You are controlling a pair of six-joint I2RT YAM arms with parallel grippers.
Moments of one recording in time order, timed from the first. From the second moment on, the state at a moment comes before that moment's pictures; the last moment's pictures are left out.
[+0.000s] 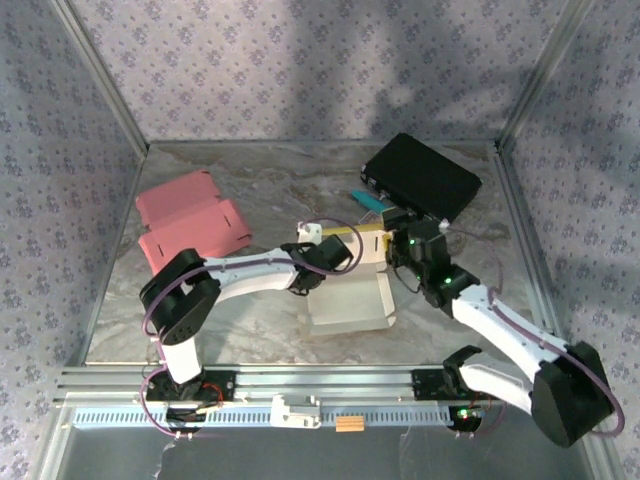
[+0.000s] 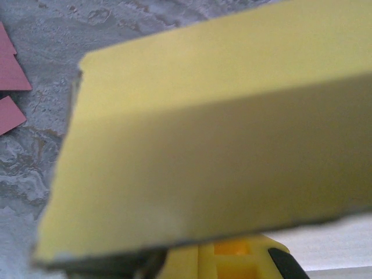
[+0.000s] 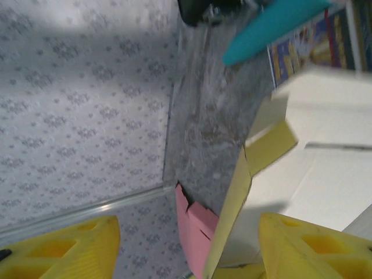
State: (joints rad) left arm -0.97 1.78 1.15 -0.57 -0.63 -0.79; right arm 0.49 1.02 0.61 0.03 0.11 1.62
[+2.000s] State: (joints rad) left arm -0.81 1.70 1.22 -0.83 -0.40 -0.70; right arm 0.46 1.68 1.30 -0.52 -0.27 1.05
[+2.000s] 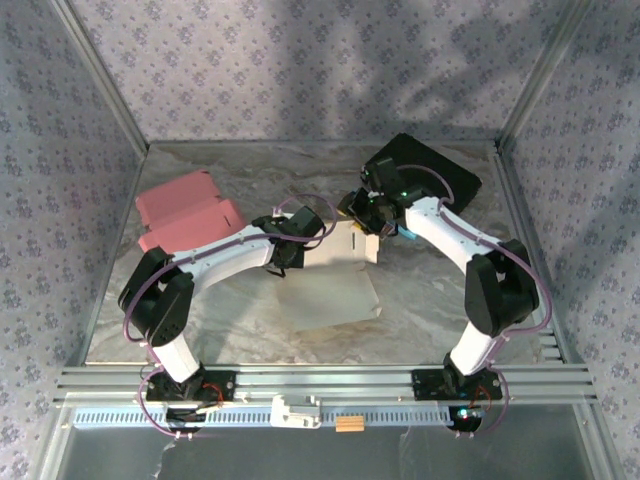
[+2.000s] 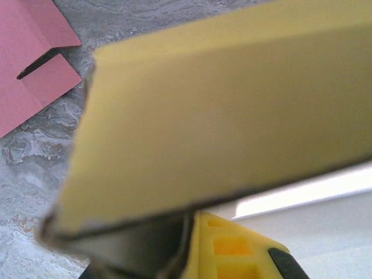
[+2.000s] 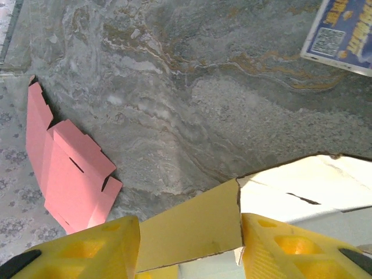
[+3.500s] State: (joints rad) left arm -0.70 1.69 1.15 -0.71 -0.23 -0.57; right arm 0.53 1.63 0.87 -0.37 -0.18 0.92
